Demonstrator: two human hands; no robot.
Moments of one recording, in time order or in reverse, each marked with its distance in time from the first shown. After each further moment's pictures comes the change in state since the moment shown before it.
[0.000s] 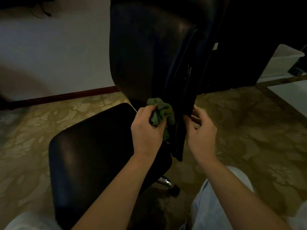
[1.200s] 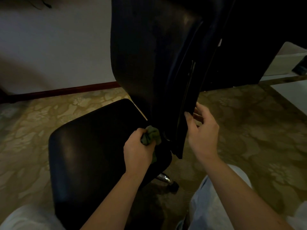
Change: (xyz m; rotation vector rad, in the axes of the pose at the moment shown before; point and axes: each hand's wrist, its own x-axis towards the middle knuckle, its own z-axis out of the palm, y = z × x) left_hand -0.049 -0.043 -0.019 0.007 -0.187 -0.336; right_hand 0.001 0.005 0.000 -0.029 0.008 -0.070
